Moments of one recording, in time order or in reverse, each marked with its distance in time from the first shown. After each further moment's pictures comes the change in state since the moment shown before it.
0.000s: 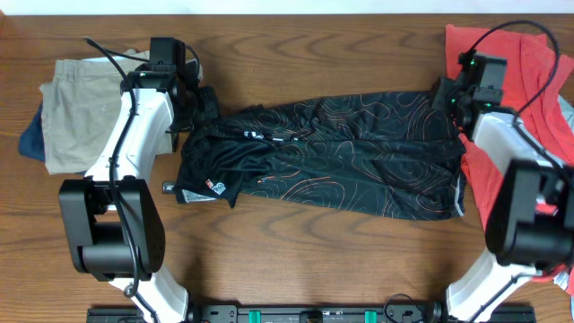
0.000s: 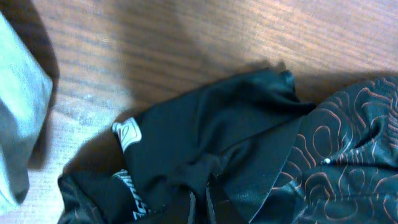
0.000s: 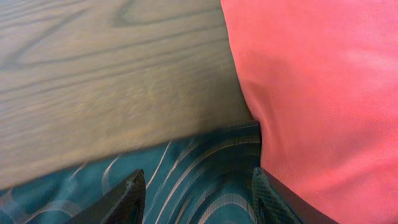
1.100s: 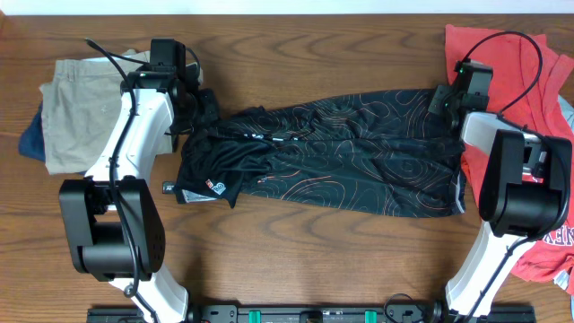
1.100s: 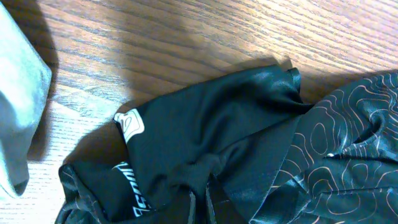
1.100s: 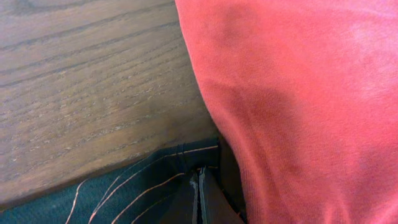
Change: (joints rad) left arm 0.000 0.000 -0.003 -0.018 0.000 0.000; right arm -0.010 0.180 0.034 0.117 0.098 0.018
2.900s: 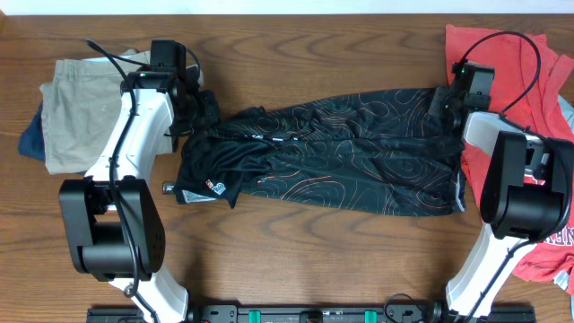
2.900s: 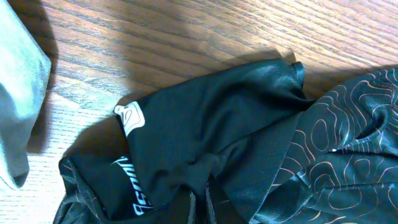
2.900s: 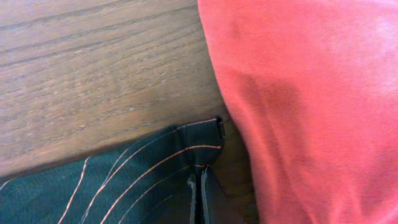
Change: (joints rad) left arm 0.000 0.000 0.000 -0.018 0.000 0.000; right arm -0.005 -0.015 -0.006 -0.028 -0.050 -0.051
